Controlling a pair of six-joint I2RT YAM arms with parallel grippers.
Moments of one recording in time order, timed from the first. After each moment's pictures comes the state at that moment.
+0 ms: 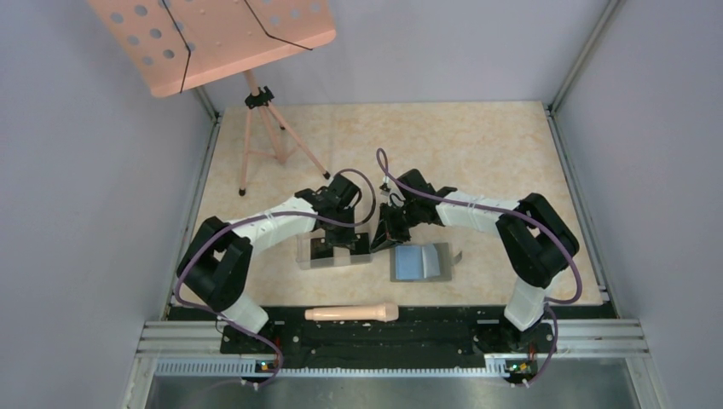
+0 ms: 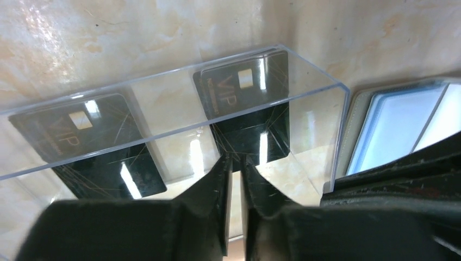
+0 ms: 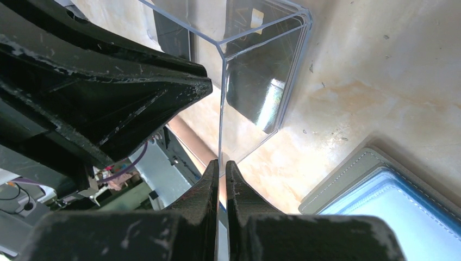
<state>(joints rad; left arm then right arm) -0.65 1.60 1.01 -0.59 0.06 -0.66 0.69 1.77 1.04 -0.27 -0.65 0.69</state>
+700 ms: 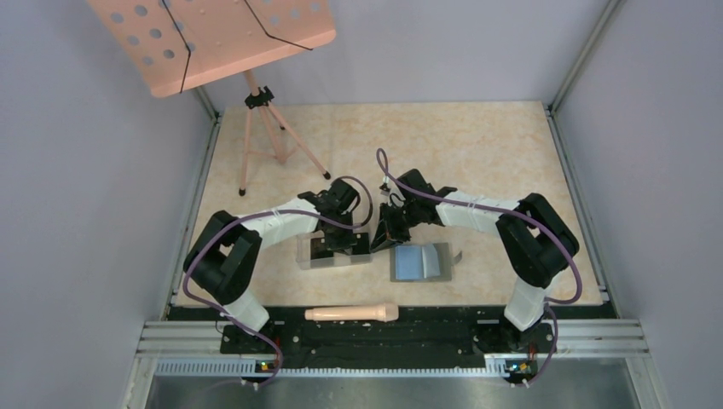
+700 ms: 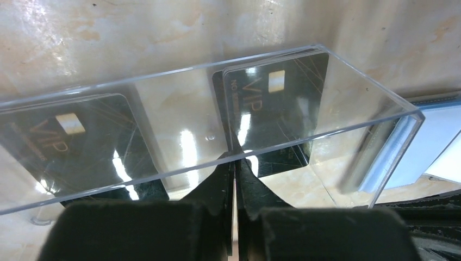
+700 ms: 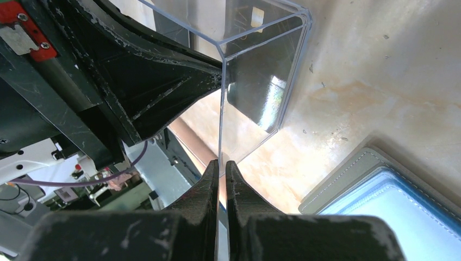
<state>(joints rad) -0.64 1.65 0.97 -0.56 0.10 -0.71 0.69 1.77 1.04 -0.27 -0.65 0.69</state>
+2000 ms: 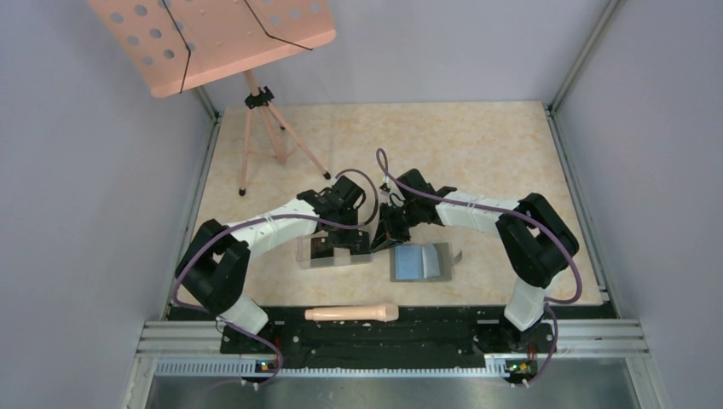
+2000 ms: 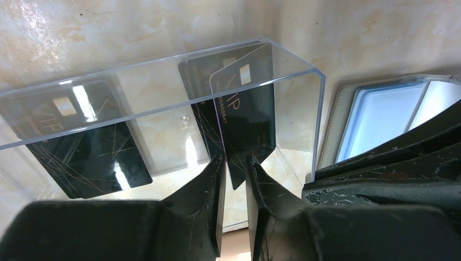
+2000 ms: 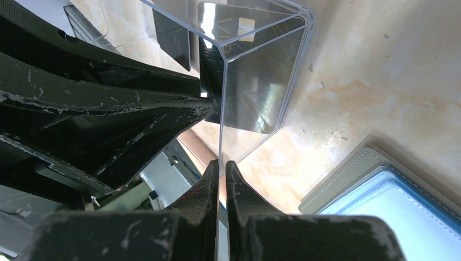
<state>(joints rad) -0.69 1.58 1.02 -0.61 0.03 -0.71 0.69 1.77 1.05 -0.28 -0.64 0.69</state>
